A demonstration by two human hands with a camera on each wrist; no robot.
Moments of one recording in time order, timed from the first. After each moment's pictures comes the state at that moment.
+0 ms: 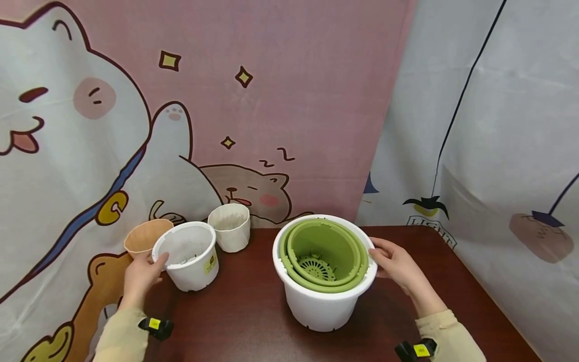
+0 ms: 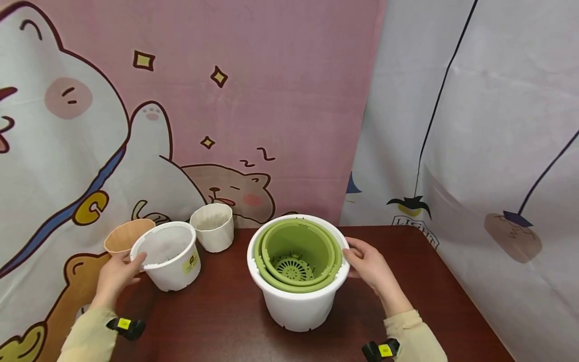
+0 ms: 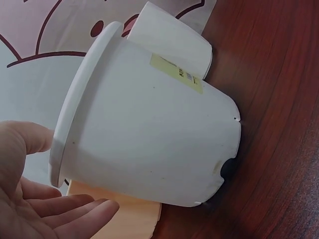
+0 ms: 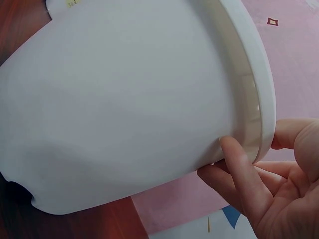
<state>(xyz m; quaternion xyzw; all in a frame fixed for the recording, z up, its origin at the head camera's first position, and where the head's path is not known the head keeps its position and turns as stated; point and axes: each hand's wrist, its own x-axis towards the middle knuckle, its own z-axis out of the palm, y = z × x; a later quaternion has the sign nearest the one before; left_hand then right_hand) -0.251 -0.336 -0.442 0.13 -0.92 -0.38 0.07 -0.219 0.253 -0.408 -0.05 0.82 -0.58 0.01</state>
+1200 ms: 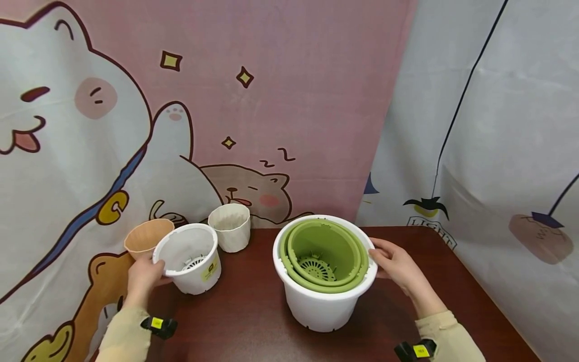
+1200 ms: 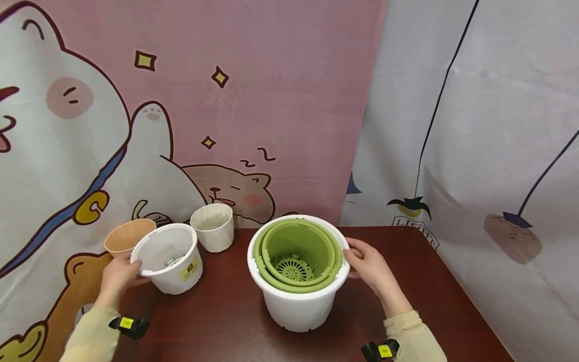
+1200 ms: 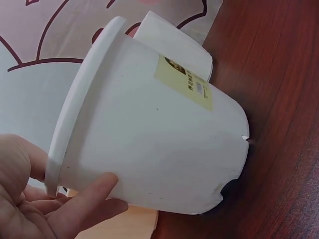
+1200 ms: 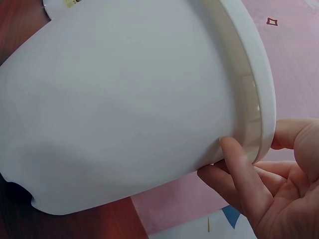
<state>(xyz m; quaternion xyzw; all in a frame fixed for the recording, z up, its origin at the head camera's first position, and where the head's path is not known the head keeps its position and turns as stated) -0.253 -0.325 -0.442 0.15 -0.87 -0.47 0.05 -0.218 0.253 -0.407 -0.05 0.81 -0.59 0.01</state>
